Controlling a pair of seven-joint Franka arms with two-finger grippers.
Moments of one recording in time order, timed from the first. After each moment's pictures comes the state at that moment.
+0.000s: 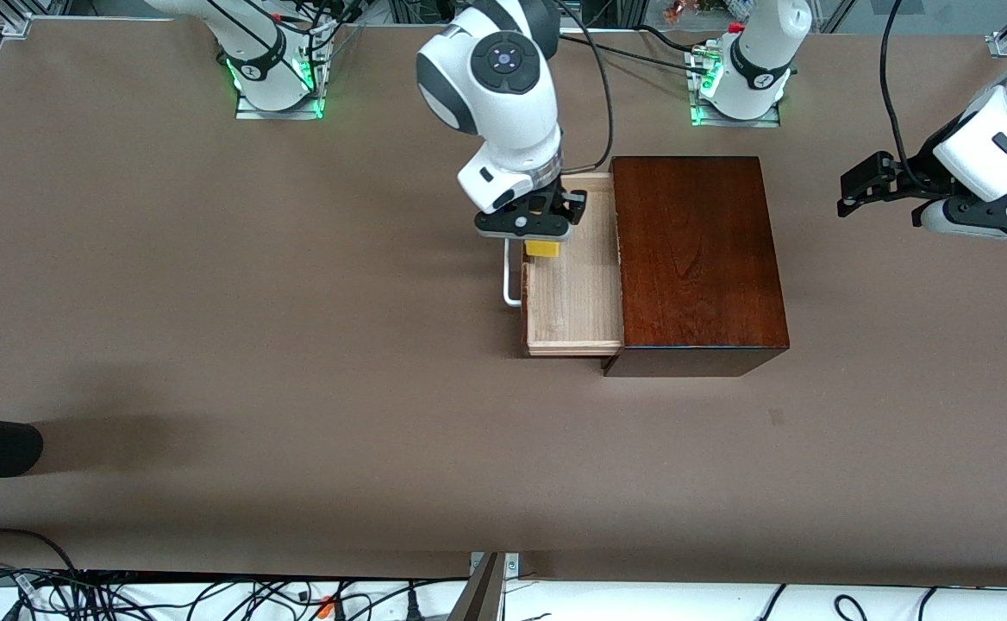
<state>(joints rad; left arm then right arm) -0.09 0.02 0.00 -1.57 -0.06 1.54 -0.01 1.02 0.61 -0.20 -1.26 0.22 2.00 0.94</state>
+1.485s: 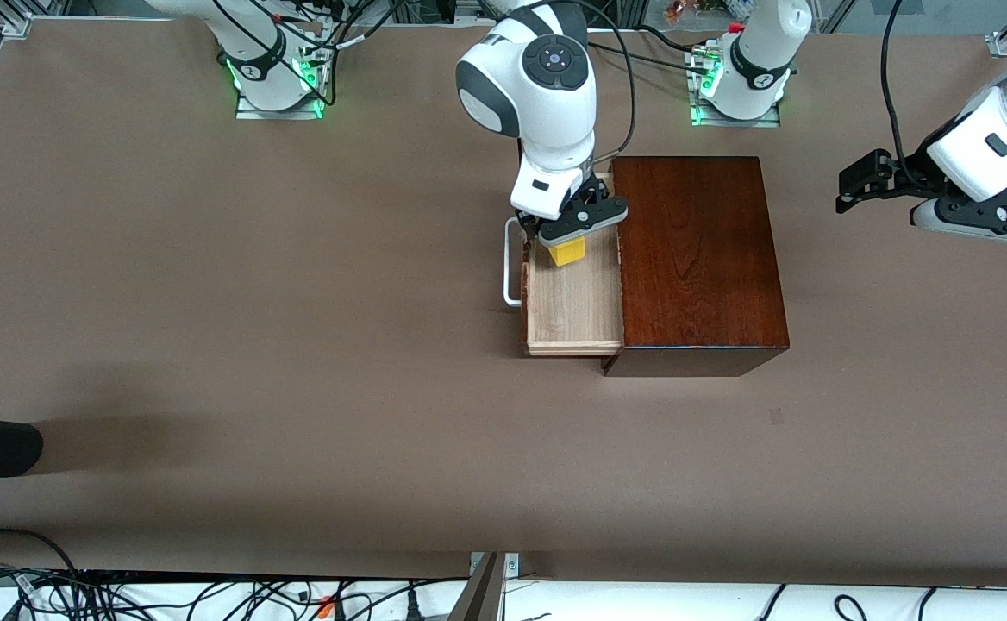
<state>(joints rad) -0.09 0.02 0.00 -1.58 -0.06 1.53 0.03 1.07 0.71 -0.20 -1.17 0.10 2.01 0.46</state>
